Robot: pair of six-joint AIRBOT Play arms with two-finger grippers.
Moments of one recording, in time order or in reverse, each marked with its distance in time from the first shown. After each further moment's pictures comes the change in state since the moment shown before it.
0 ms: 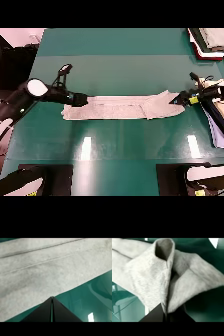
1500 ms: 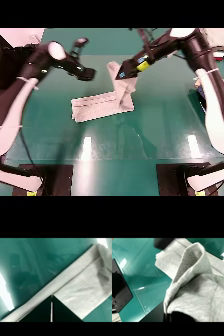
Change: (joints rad) left arm 0.049 -0.387 0.663 0.242 -0.264 0.001; right arm 0.797 -0.111 0.791 -0.024 0.079 0.375
